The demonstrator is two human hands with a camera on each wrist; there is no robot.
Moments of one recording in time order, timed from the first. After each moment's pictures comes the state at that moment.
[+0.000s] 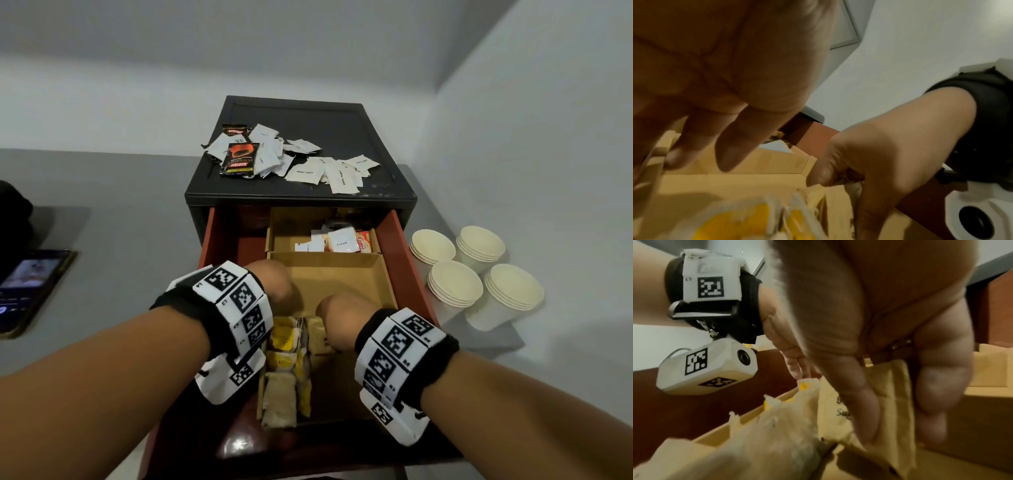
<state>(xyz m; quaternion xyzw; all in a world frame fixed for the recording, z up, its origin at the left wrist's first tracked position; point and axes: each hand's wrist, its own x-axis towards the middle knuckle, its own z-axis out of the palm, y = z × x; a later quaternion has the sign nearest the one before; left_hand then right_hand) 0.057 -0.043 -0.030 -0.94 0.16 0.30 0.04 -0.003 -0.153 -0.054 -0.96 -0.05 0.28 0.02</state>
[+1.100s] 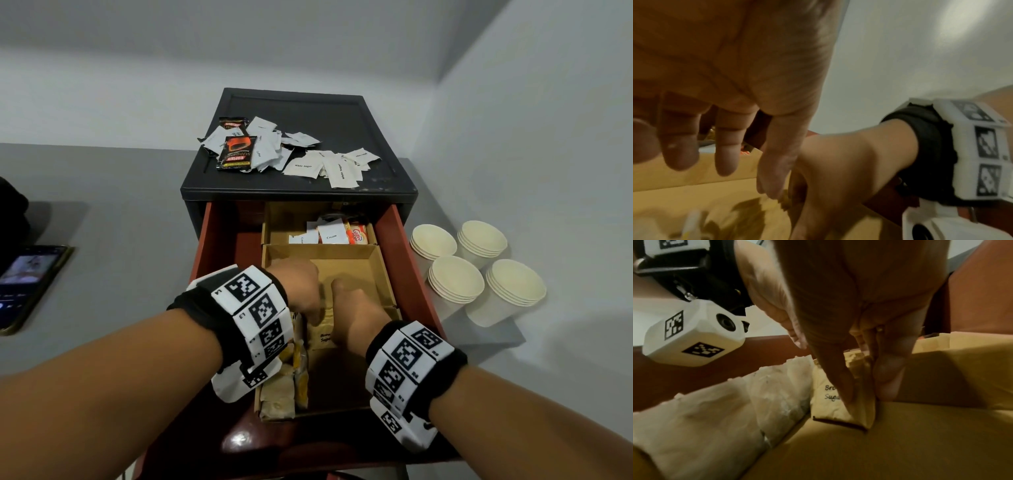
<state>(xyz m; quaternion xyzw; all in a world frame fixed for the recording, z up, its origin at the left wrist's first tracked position) 0.048 -0.069 -0.037 -0.94 0.22 0.26 -0.01 -0.008 -0.159 -0.066 -0.96 0.11 0.23 0.13</state>
